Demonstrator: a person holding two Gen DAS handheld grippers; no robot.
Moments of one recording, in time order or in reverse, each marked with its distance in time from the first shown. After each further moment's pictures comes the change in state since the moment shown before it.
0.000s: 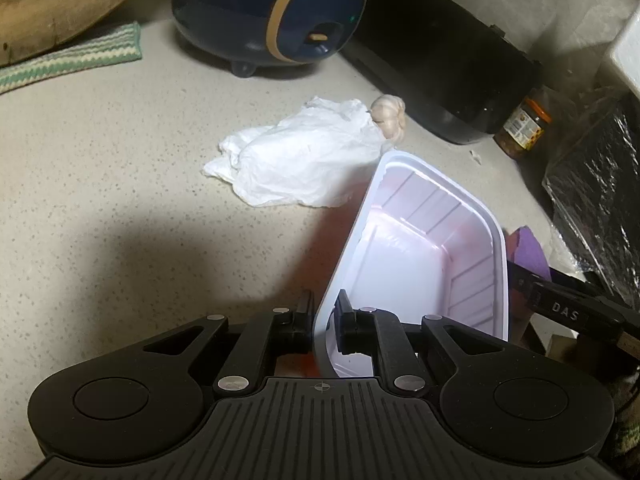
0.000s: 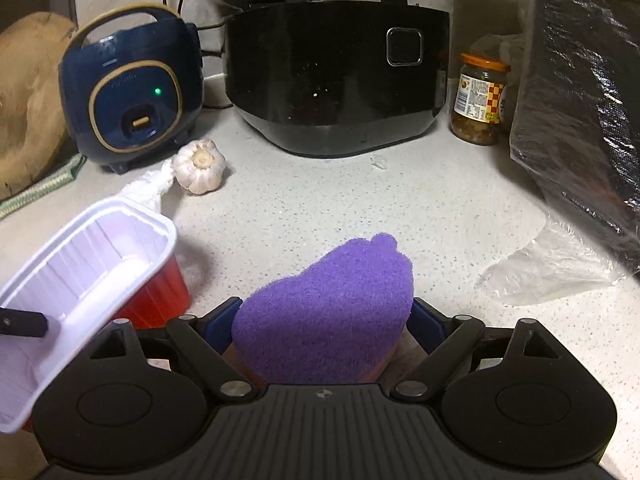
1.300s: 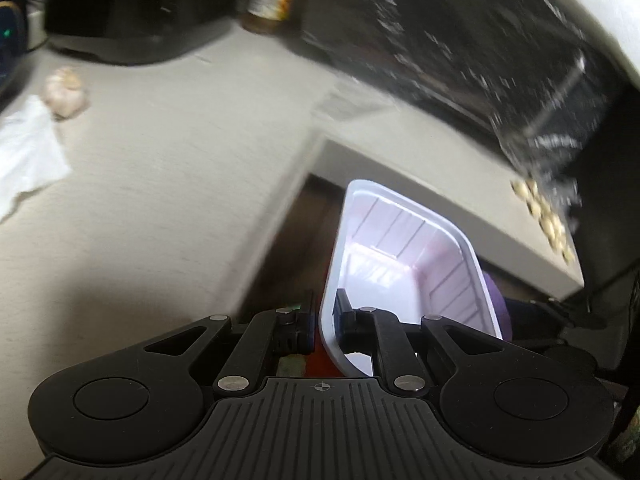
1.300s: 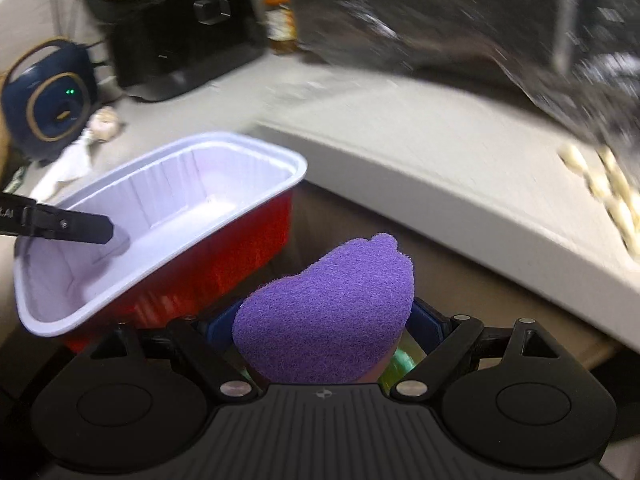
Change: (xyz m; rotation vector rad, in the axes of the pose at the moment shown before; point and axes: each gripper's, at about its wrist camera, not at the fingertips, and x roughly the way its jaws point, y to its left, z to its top) left arm 0.028 -0.165 -0.072 0.555 0.206 -0.304; right arm -0.136 -0.070 -0.156 0.340 0.091 -0.231
